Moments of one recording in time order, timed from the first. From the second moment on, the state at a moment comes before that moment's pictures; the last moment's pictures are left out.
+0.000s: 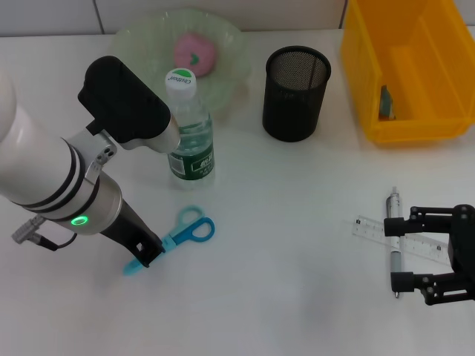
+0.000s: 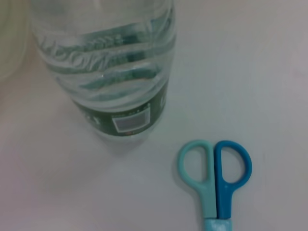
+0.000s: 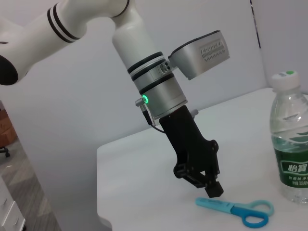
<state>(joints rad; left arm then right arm) -0.42 -2.08 1.77 1.52 2.67 1.50 -2.73 0.39 2.01 -0.59 -0.70 -2.14 -1.99 1.23</state>
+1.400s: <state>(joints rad) -0.45 -2.08 1.77 1.46 2.68 1.49 -2.75 0.41 2.01 -0.58 -0.68 -2.15 -1.96 1.22</state>
